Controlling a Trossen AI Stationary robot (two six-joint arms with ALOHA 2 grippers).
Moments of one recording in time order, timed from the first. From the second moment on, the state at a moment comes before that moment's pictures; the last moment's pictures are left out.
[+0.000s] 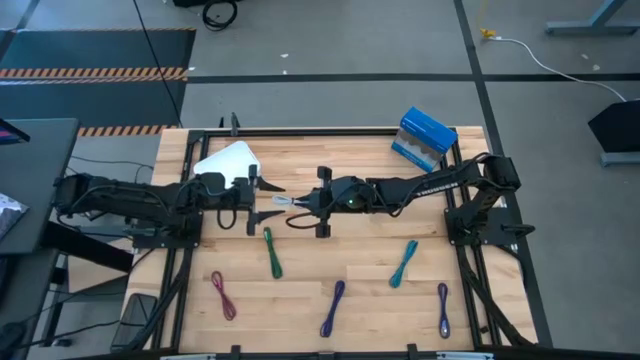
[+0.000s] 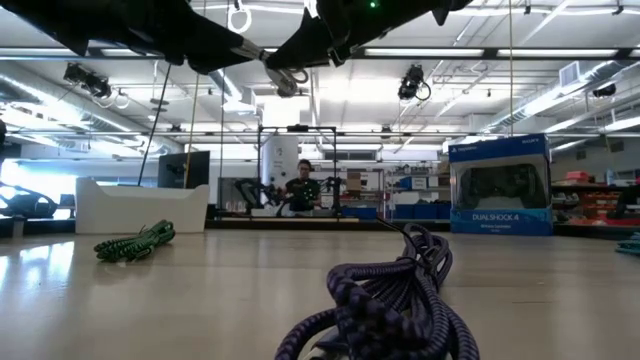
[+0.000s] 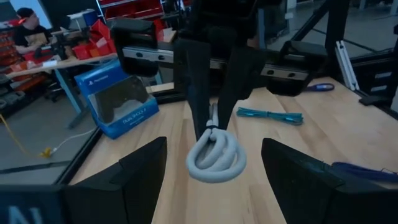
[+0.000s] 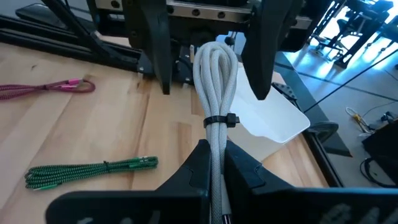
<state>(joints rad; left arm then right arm) 0.04 0.92 0.45 0.35 -0.02 0.20 0.06 1.72 1.22 0.12 0.22 -0.24</state>
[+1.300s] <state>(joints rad) 0.04 0.90 0.45 0.30 -0.19 0.27 0.03 1.71 1.22 -0.07 0.22 -0.14</state>
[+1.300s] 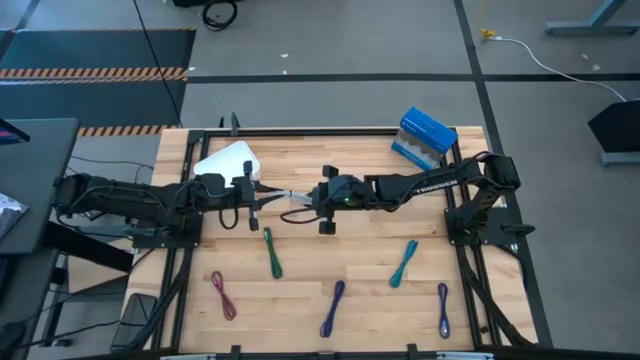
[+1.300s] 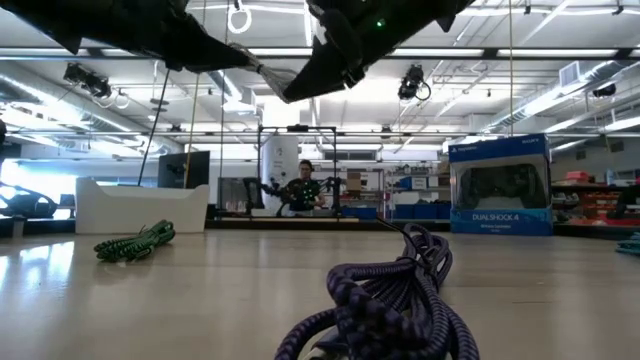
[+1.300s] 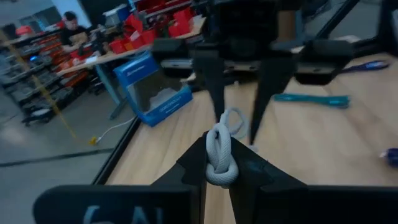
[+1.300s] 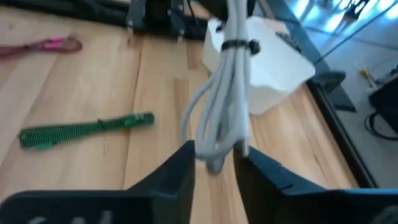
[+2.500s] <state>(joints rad) 0.23 0.75 0.58 -0.68 -0.81 -0.44 0.03 1.72 1.22 -0.25 0.21 0.01</state>
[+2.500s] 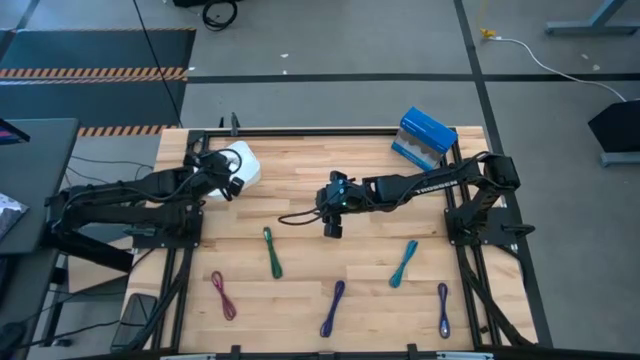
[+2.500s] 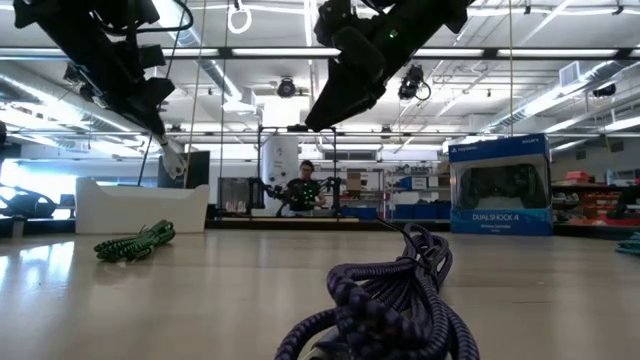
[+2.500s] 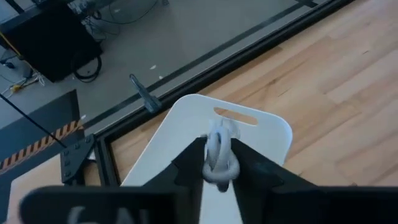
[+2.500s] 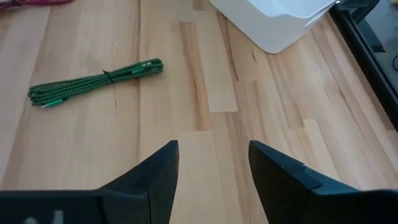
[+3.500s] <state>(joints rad) 0.10 0.75 0.58 -0.42 -0.25 -0.17 0.05 1.72 1.21 -0.25 0.01 0.09</state>
